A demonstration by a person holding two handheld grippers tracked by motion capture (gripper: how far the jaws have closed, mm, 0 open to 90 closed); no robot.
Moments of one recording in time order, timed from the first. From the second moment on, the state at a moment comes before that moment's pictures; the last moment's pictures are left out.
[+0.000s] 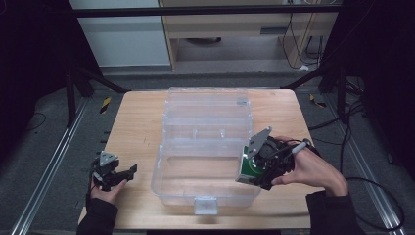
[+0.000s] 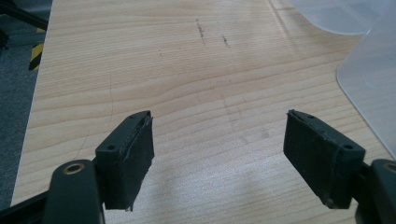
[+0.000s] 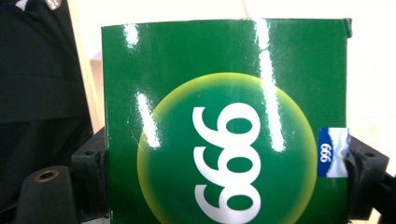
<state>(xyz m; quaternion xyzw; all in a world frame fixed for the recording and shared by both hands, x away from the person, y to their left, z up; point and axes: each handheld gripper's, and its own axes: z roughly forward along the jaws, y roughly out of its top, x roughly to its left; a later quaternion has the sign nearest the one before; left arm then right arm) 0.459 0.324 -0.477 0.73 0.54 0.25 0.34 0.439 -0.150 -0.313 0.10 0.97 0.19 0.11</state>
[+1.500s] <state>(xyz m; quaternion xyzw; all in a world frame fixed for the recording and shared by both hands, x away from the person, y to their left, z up) 0.459 0.324 -0.477 0.73 0.54 0.25 0.34 0.451 -0.119 -0.369 0.09 0.97 0.18 0.09</state>
